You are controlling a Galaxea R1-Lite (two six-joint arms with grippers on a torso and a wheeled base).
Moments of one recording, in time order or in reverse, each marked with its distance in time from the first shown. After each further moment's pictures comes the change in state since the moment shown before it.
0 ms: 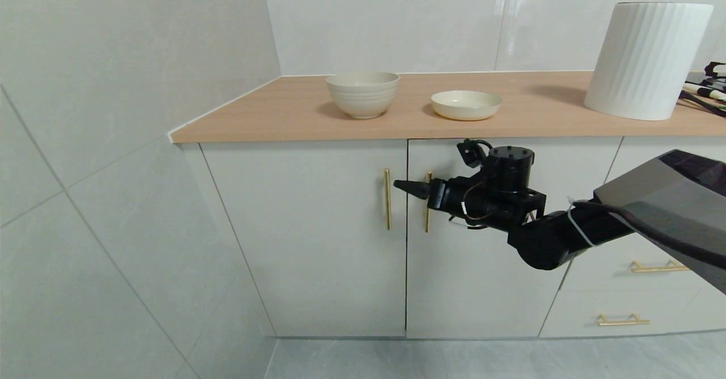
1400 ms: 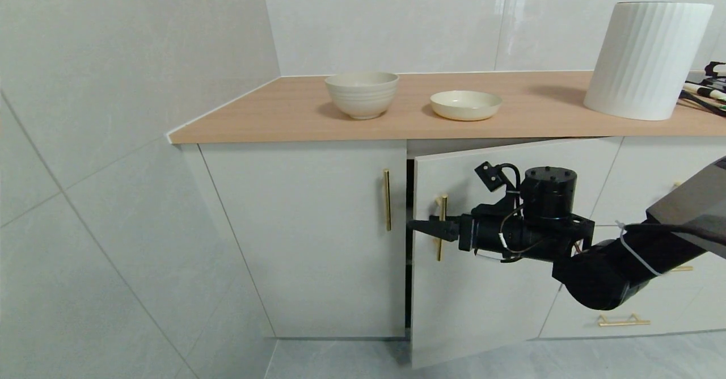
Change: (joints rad) left arm -0.005 0.013 -0.124 0.041 -0.013 -0.007; right arm -0.016 -0.152 0.361 -0.133 0.246 -0.120
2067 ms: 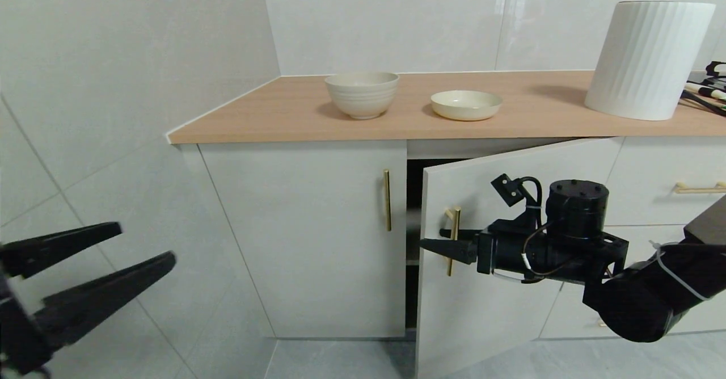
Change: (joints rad) left arm -0.182 0.936 -0.466 -0.232 -0.277 -0.050; right arm 0.007 -0.096 0.191 -0.100 0.004 -0.022
